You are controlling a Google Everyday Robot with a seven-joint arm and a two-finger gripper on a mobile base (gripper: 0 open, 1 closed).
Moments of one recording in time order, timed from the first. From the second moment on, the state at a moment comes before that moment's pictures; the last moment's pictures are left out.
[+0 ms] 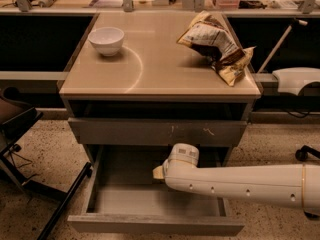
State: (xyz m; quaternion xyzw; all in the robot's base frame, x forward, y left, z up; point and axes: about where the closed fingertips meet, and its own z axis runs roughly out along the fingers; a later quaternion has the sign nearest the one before) arm 0.557 -0.052 0.461 -0.06 0.97 0.02 0.23
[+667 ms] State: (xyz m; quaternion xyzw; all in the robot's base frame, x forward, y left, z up) arm 0.533 -0.127 0.397 0.02 0.98 0.01 0.18
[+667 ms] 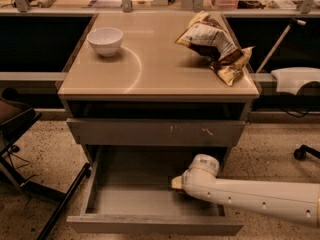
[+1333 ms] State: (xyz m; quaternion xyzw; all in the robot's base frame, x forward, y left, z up) arm 0.532 -0.129 0.397 0.01 0.98 0.01 0.18
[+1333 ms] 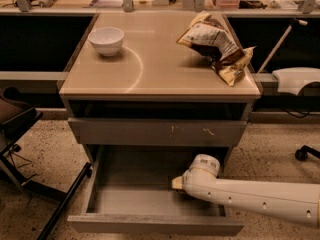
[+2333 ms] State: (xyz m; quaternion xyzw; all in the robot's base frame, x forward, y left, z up) arm 0.532 -0.129 0.397 0.01 0.98 0.01 0.18
